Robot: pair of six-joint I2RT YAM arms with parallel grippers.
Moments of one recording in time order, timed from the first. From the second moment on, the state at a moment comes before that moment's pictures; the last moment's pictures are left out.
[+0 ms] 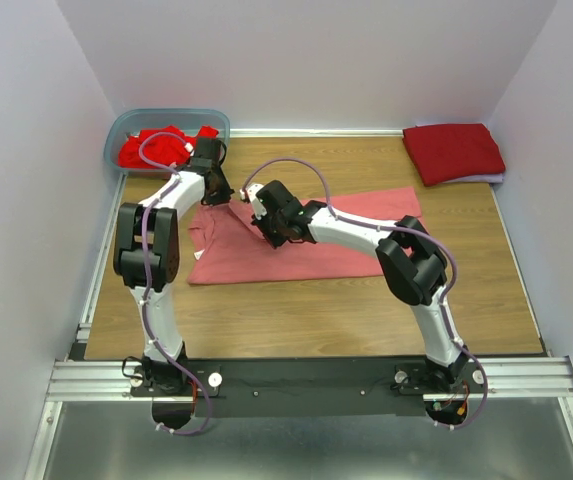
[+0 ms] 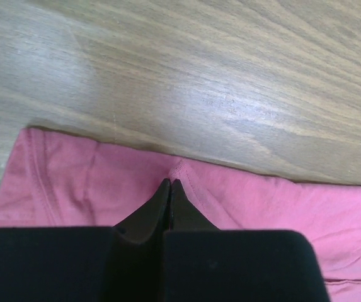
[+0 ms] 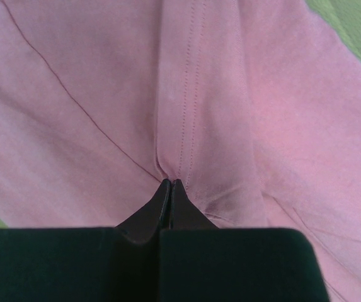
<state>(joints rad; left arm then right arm) -0.15 2.00 1.48 -0.43 -0.03 -0.56 0.85 2.16 1.64 -0.33 0.01 -0.03</state>
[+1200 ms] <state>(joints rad) -0.18 1.79 1.24 -0.46 -0.09 -0.55 0.85 2.02 1.47 -0.33 -0.02 -0.12</state>
